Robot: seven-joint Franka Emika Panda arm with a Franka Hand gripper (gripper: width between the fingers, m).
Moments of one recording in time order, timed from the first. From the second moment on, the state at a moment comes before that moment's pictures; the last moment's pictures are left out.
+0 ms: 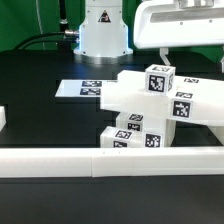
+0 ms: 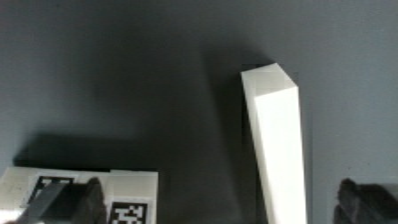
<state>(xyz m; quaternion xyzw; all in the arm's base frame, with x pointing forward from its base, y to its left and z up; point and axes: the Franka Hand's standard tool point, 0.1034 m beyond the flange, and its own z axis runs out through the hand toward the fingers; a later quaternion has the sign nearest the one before) 0.509 0.119 0.083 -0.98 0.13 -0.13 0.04</state>
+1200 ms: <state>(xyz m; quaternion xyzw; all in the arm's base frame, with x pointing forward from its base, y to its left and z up) 0.464 0.128 0.039 -0.99 0.03 -0.15 0.01</state>
